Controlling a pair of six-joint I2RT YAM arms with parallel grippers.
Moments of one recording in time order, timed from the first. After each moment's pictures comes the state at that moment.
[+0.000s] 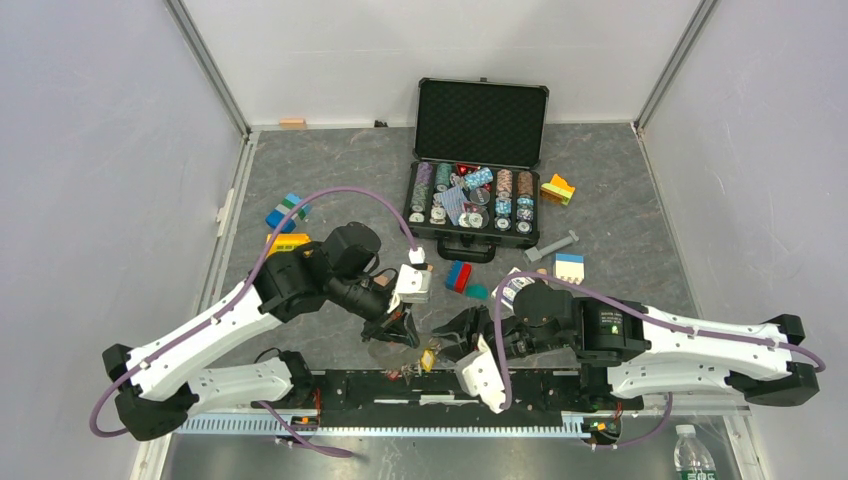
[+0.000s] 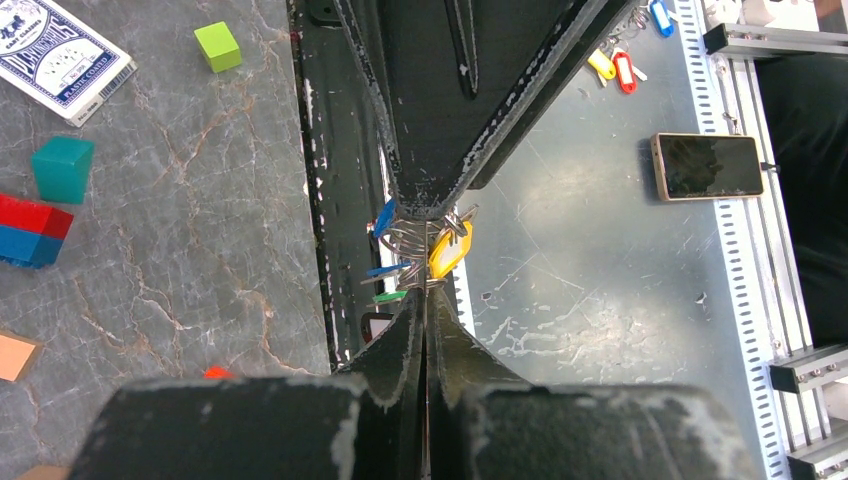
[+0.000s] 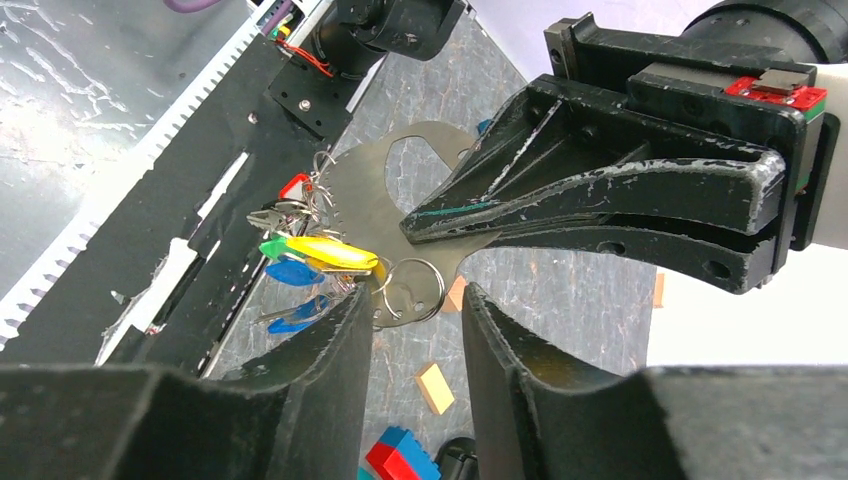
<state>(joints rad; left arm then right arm) -0.97 0.99 1.11 -0.89 0.76 0.25 1.42 0.89 0.95 -0.43 -0.25 -0.85</state>
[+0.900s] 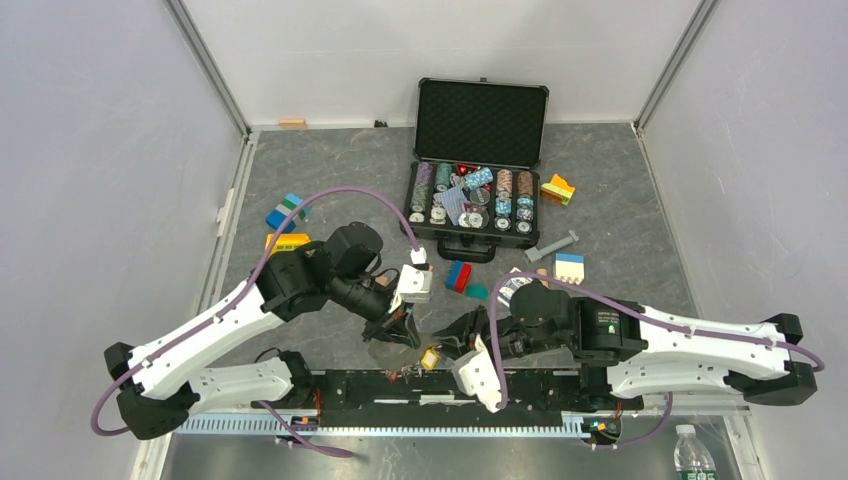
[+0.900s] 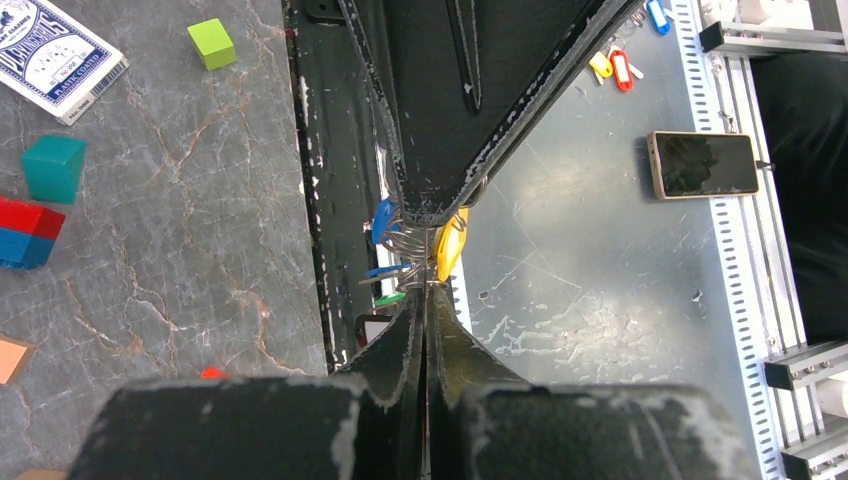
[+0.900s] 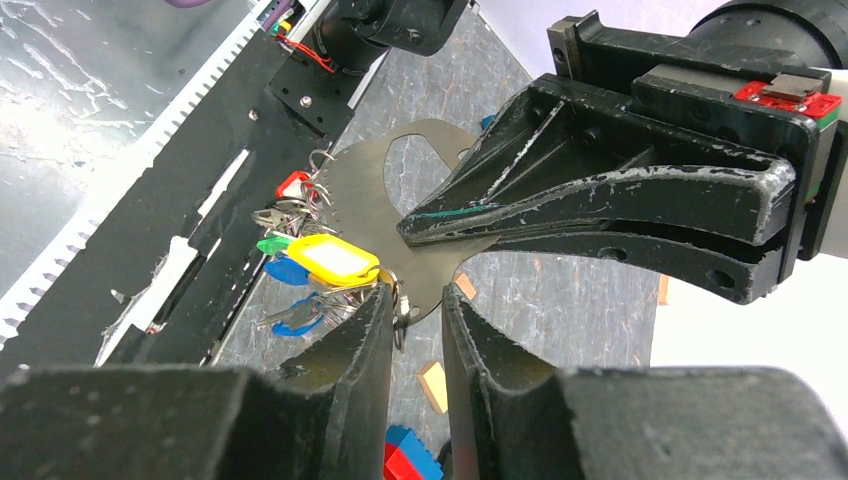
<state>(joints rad) -0.97 1.00 1.11 -0.89 0.77 0.25 1.42 0.91 0.95 -0.42 -0.25 -0.85</state>
